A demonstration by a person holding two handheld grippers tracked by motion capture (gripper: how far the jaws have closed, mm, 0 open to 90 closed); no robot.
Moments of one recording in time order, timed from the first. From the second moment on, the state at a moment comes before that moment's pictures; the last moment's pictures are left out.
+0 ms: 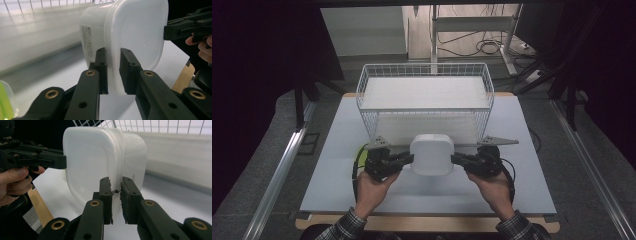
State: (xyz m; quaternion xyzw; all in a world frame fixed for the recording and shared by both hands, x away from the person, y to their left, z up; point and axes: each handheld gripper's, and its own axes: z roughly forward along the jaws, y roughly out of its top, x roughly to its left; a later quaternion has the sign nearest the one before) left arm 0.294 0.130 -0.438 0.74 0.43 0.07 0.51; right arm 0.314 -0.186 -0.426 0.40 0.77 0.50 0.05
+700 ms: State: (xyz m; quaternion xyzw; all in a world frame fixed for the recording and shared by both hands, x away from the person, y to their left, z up) left arm 0.321 0.147 -0.375 0.73 0.42 0.11 0.52; right arm 0.348 -0.168 -0.362 0.36 0.77 0.52 0.08
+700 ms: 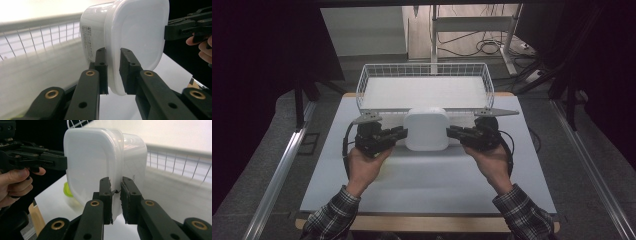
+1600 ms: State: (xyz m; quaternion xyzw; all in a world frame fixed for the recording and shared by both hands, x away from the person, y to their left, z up) left arm 0.374 0.155 -0.322 0.73 0.42 0.10 0.54; right arm 0.399 -0.164 -0.312 0.38 0.74 0.55 0.07
